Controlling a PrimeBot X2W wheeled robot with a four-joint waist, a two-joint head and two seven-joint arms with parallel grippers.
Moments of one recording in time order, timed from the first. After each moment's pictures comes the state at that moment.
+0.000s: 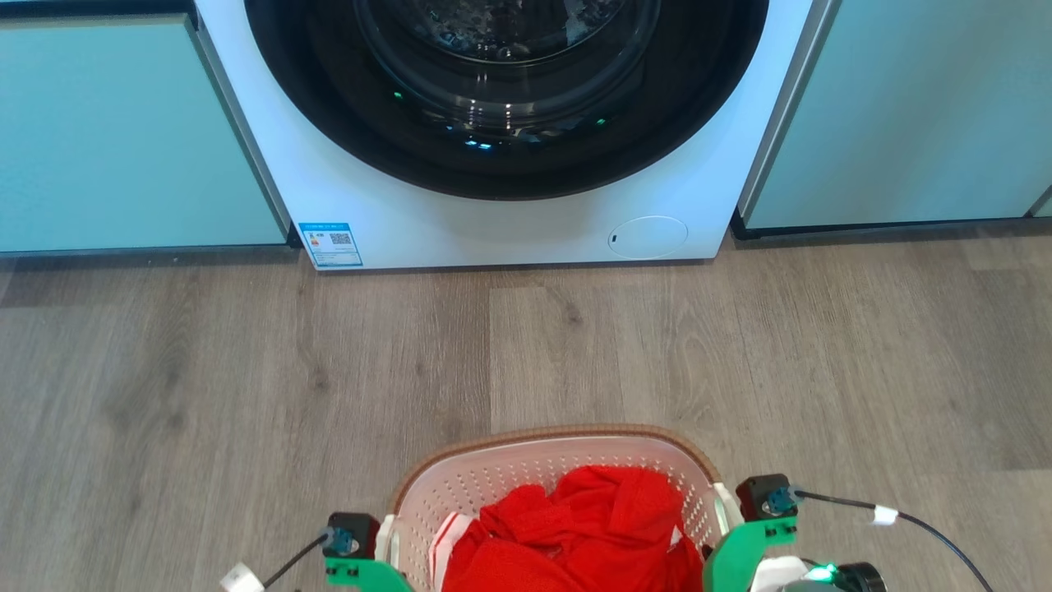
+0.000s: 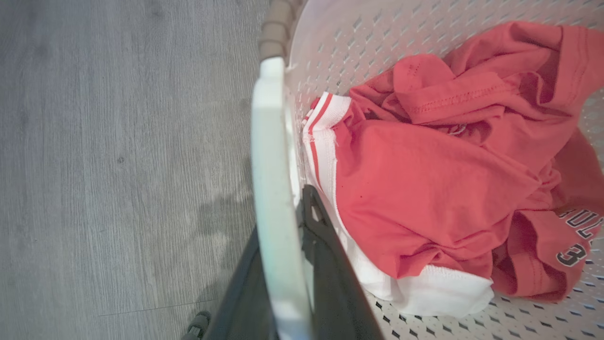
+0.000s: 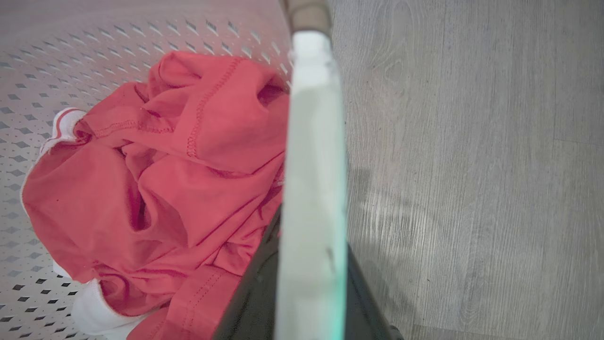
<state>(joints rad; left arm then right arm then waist) -0.34 0.02 -0.96 1.25 -0.87 -0.03 -0.16 -0.40 -0.04 0.83 1.20 0.80 0.13 -0.10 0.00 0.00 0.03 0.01</state>
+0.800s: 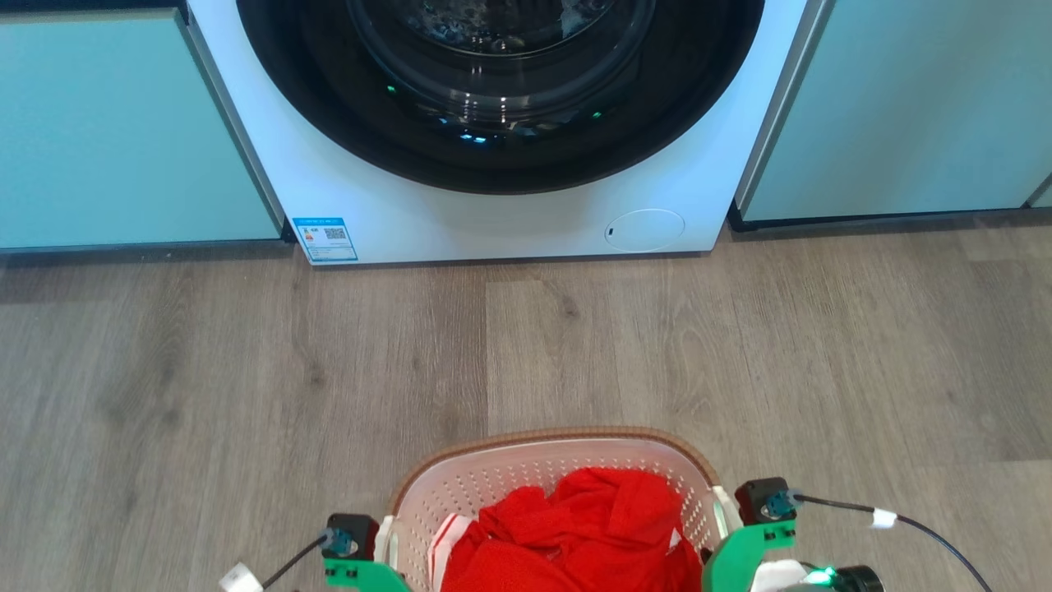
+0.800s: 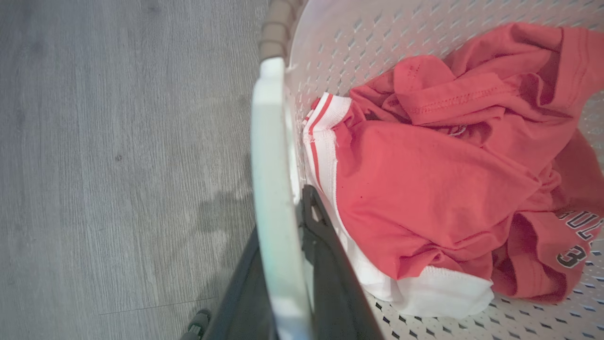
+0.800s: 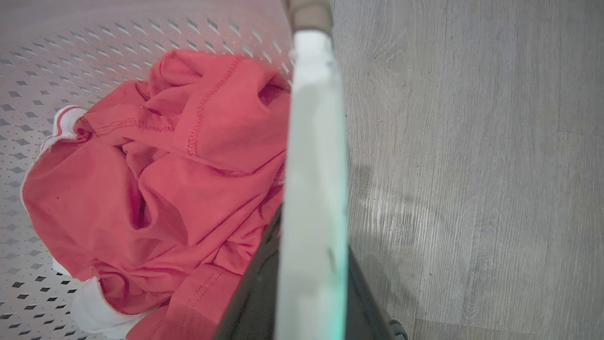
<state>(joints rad) -0.35 0.02 -0.99 1.25 -0.90 -0.03 -0.17 -0.41 -0.04 0.90 1.22 0.87 0.13 -0.12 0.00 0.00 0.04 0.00</state>
